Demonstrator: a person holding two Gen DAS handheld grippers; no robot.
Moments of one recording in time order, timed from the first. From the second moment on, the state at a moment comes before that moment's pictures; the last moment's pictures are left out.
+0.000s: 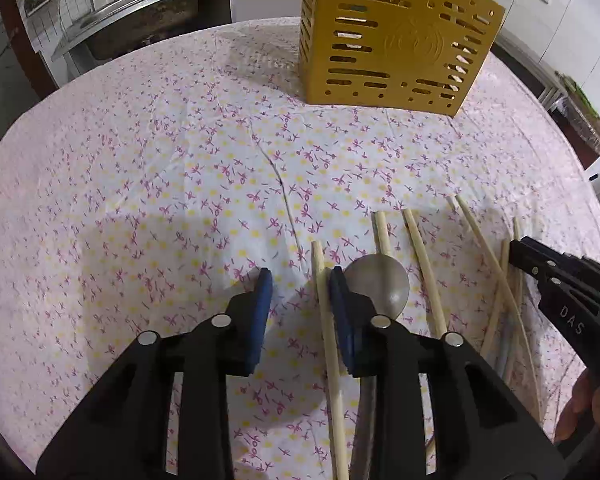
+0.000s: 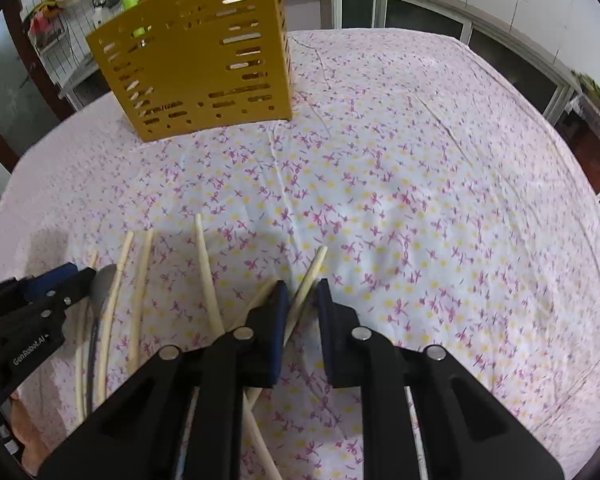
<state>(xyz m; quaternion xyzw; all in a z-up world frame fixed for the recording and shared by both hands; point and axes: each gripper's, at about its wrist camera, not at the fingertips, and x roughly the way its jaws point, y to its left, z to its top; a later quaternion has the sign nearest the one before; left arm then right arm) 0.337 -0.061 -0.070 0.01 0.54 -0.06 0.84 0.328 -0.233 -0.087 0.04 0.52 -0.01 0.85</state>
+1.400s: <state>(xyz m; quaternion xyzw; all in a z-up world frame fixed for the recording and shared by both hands) 0.340 -0.055 -0.061 0.01 0.56 -0.08 0.82 0.317 -0.262 -0.048 0.06 0.47 0.03 0.88</state>
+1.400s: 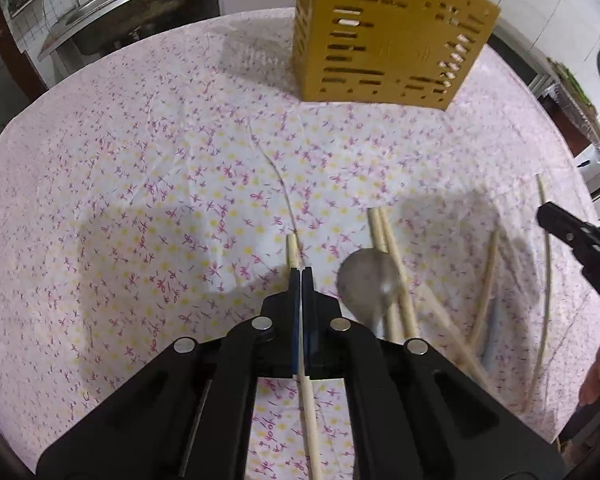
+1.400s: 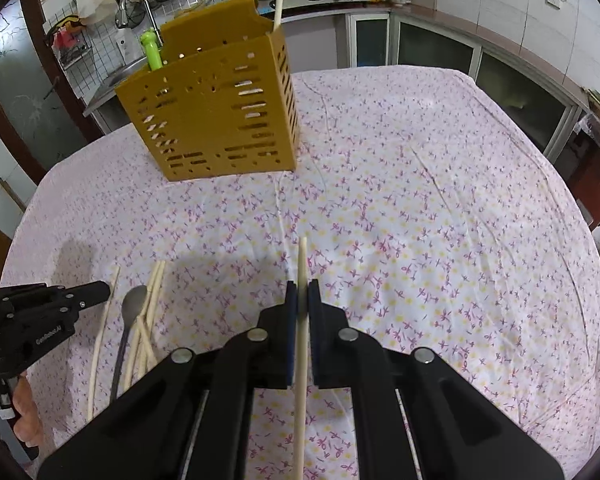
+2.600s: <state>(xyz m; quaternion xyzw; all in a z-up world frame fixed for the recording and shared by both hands) 0.328 -0.036 0.085 -0.05 0.34 -0.11 0.93 0.312 -0.252 0.042 0.05 0.27 0.06 0.96</state>
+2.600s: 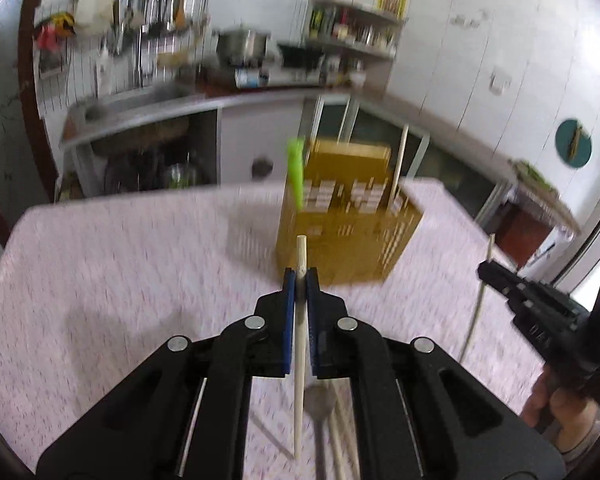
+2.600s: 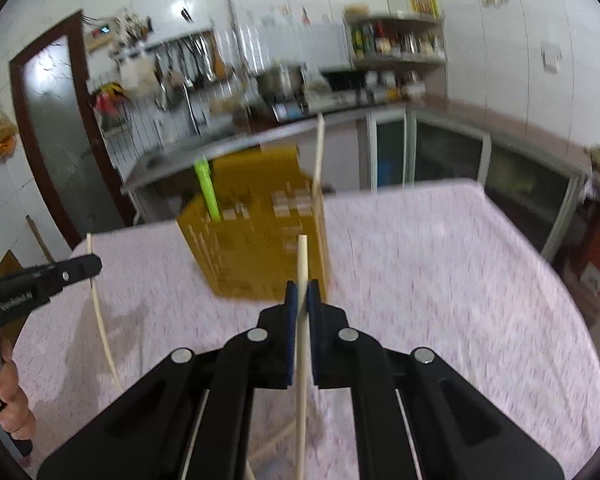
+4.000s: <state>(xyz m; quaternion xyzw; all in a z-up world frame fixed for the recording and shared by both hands) 0.429 -0.047 0.094 -0.07 0.31 -0.10 0.94 0.417 -0.282 0.047 0.11 0.27 0.07 0.95</state>
